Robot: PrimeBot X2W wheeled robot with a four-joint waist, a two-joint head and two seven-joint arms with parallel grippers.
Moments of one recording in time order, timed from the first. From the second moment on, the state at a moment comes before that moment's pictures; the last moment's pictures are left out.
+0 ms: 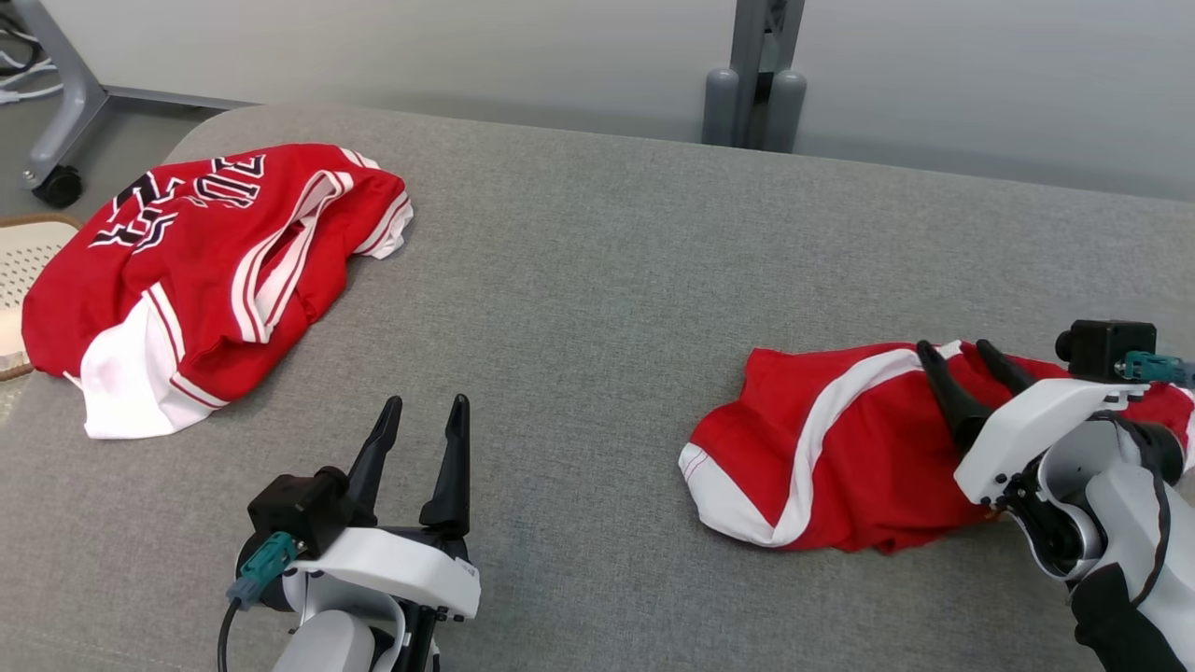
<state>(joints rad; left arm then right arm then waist) -0.19 0.05 -0.27 0.34 -0.47 0.01 -0.26 -0.55 -0.30 0.40 0.72 0.71 0.13 -0.02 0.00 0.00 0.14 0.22</state>
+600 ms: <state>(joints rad) -0.19 0.05 -0.27 0.33 -0.47 0.02 -0.26 -0.59 -0.35 0.54 0.74 0.86 0.13 -0.07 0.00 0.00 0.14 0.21</state>
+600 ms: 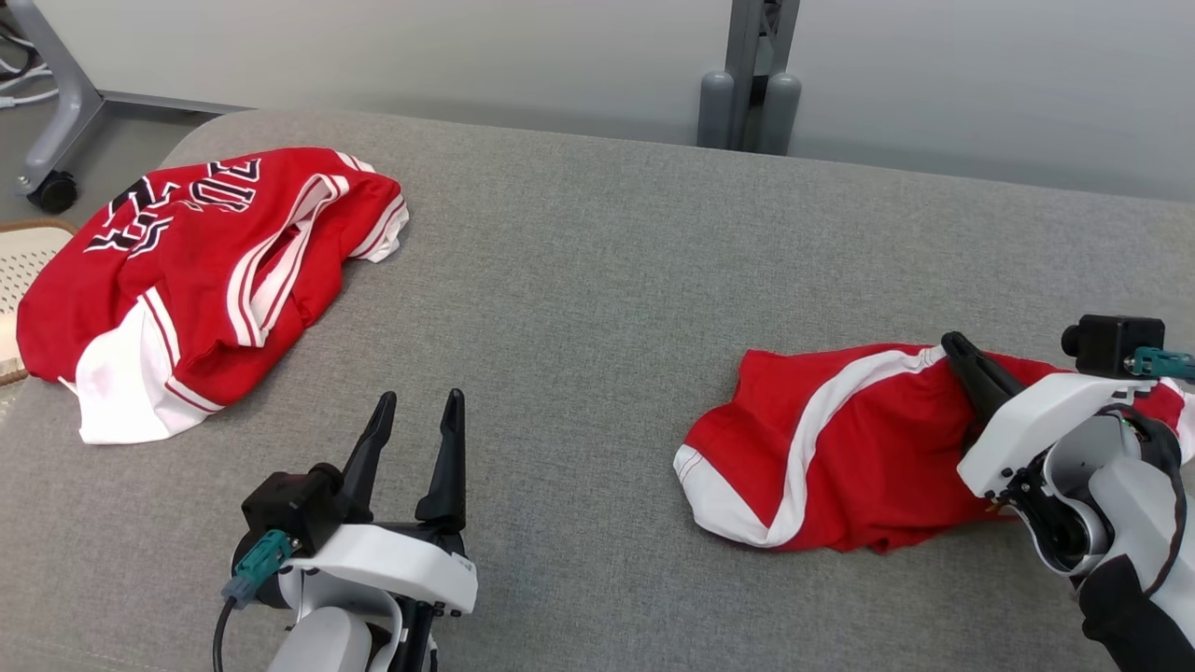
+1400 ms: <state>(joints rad) -0.17 0.05 -0.23 0.32 -0.46 0.02 -0.26 -0.51 -0.39 0.40 0.52 0.70 0.13 -0.26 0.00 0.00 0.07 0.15</state>
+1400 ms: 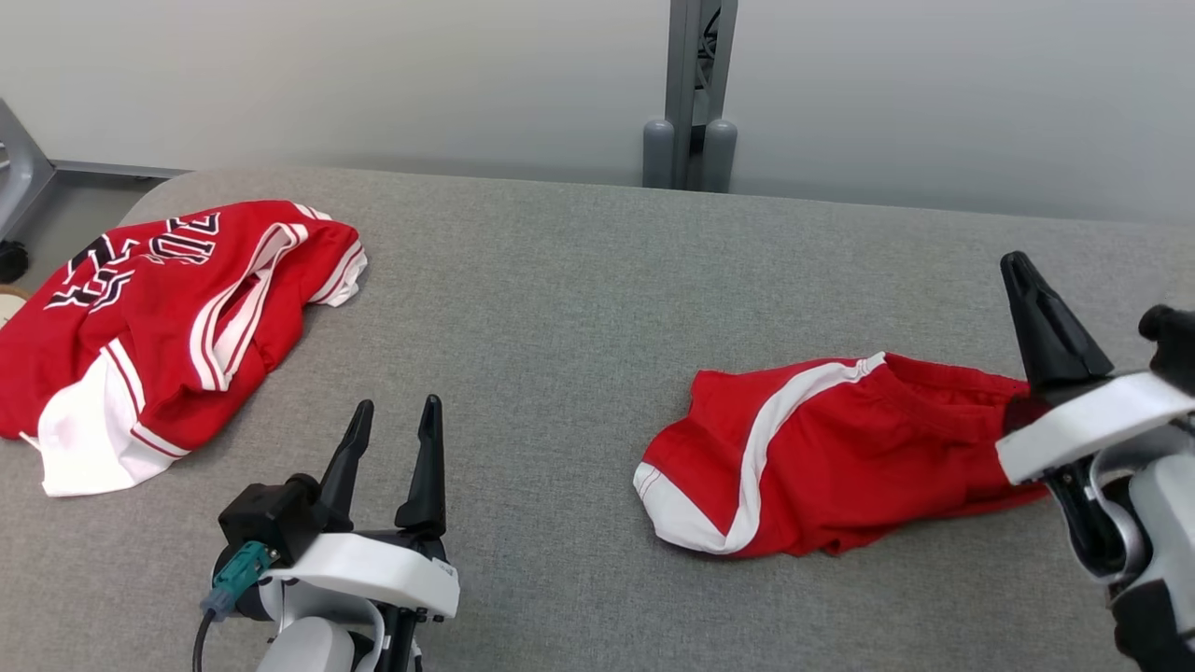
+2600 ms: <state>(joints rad) -0.13 0.05 -0.24 0.35 -0.46 0.01 -0.26 -0.40 -0.31 0.27 0.36 0.54 0.13 0.20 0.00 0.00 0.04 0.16</state>
